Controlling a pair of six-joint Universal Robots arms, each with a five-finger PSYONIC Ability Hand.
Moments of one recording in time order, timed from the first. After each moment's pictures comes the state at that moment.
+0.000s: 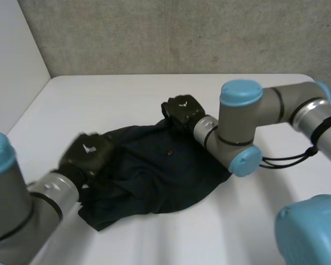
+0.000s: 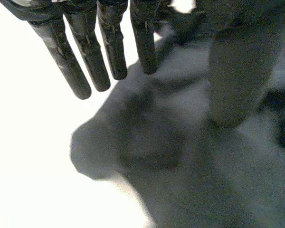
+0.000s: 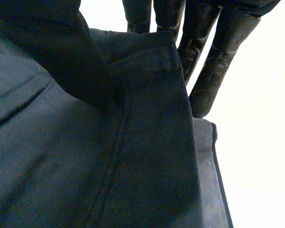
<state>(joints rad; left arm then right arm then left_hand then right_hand) 4.26 -1.70 -1.89 3.25 -1.50 3.44 2.16 -0.47 0.53 0.13 1.31 2.92 0.63 0.65 0.65 0.65 0.48 0.94 1.16 1.18 1.19 0.96</state>
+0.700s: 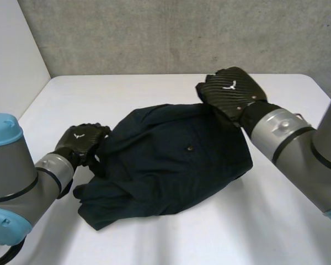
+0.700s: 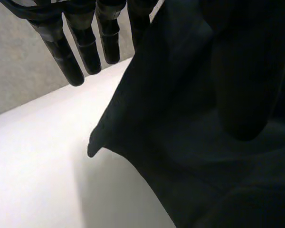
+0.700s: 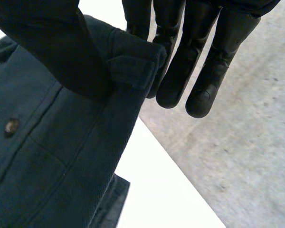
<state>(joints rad) 4.41 -1.89 -1.76 3.32 -1.44 3.31 2.05 -1.38 1.48 -0.04 1.30 2.71 0.36 0.34 0.35 0.34 0.16 0.97 1.16 1.18 1.19 0.97</state>
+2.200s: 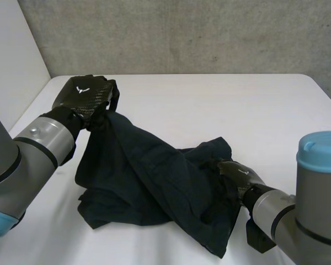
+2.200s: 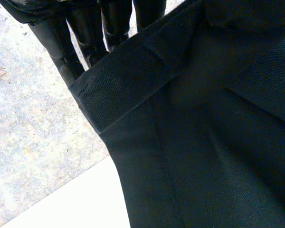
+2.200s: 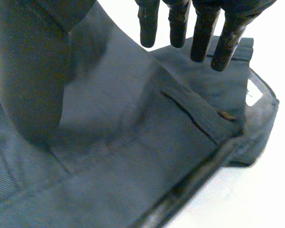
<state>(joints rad) 4.29 -1.69 -1.62 3.25 -1.44 3.32 2.11 -1.33 1.78 0.10 1.48 3.45 1.14 1.19 1.19 1.20 0.98 0.20 0.22 0.21 0.23 0.07</state>
